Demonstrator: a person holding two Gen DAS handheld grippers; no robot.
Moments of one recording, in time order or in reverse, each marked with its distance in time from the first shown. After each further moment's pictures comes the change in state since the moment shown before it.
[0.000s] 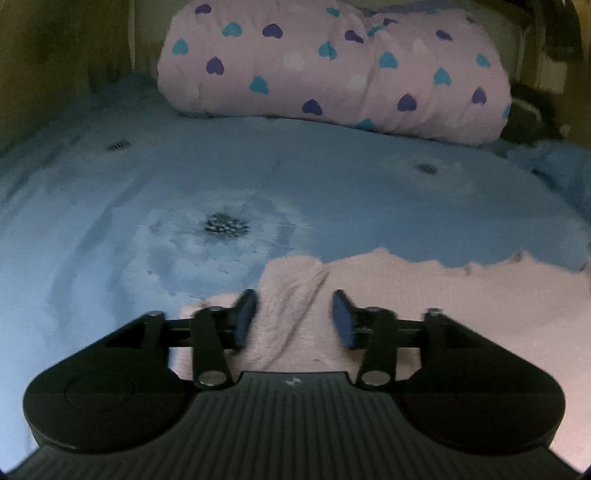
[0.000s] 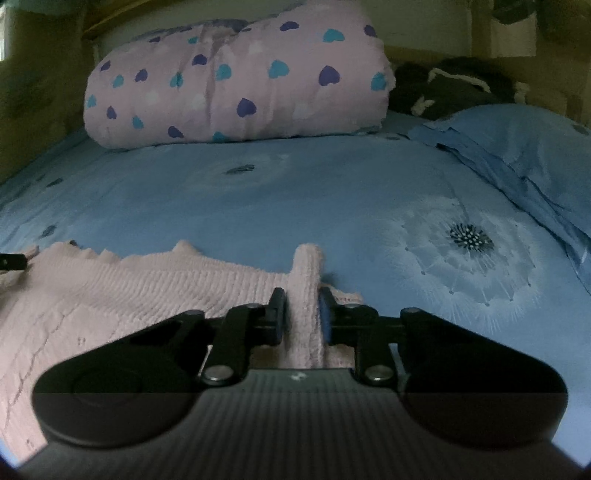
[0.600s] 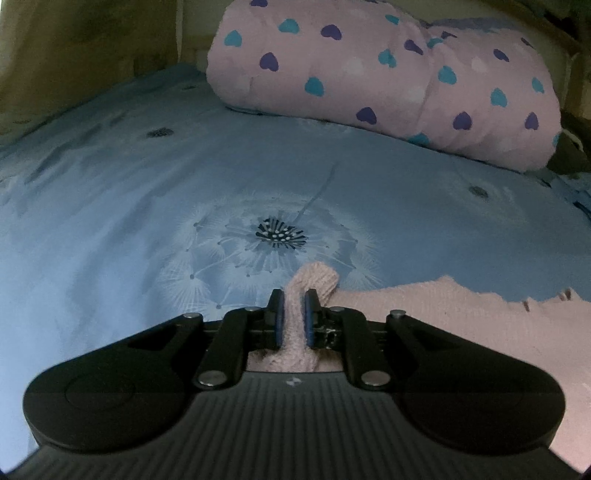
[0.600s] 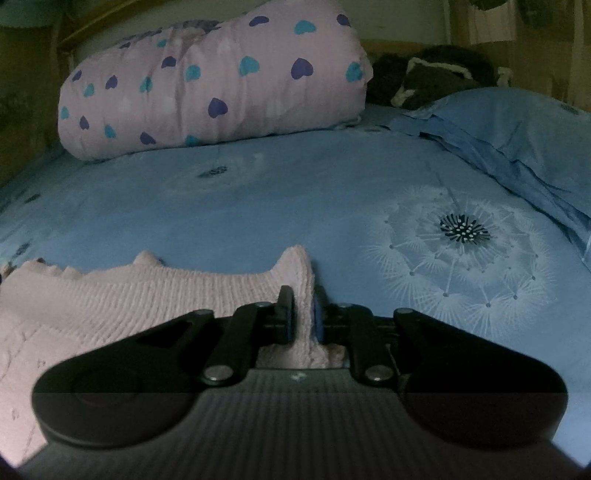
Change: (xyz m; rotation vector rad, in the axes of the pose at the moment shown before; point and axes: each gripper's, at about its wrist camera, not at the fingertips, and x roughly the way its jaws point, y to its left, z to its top) left arm 0.018 0.031 0.005 -0.117 -0.007 0.079; right arm 0.026 -0.016 -0.002 0.070 -0.006 -0.048
